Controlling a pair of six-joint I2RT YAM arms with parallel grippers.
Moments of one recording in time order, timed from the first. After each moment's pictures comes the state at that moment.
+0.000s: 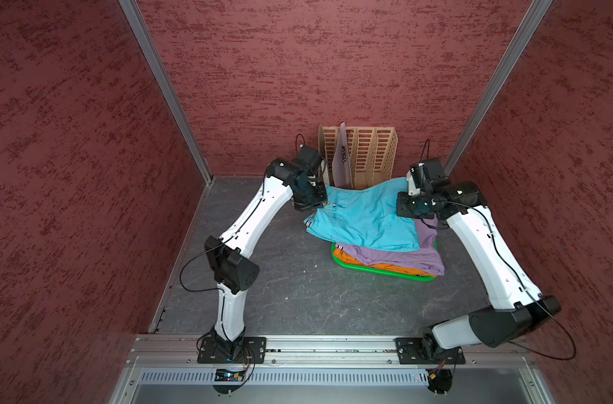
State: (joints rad) left arm -0.60 2.05 2.35 -1.38 0.15 -0.73; right arm 0.26 1.47 1.74 -1.27 0.13 0.39
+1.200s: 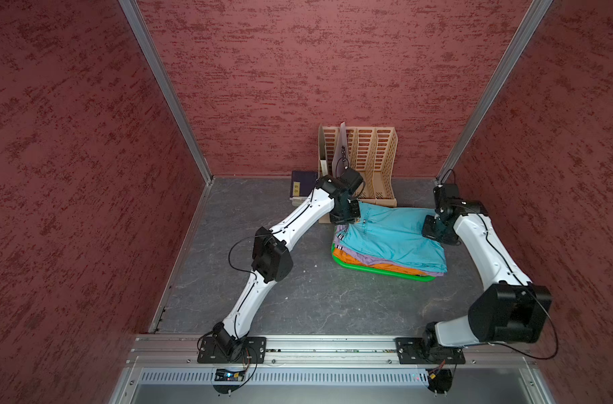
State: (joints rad) left arm -0.72 2.37 2.50 -1.30 0.16 -0.78; right arm -0.08 1.46 1.32 -1.11 0.18 0.38
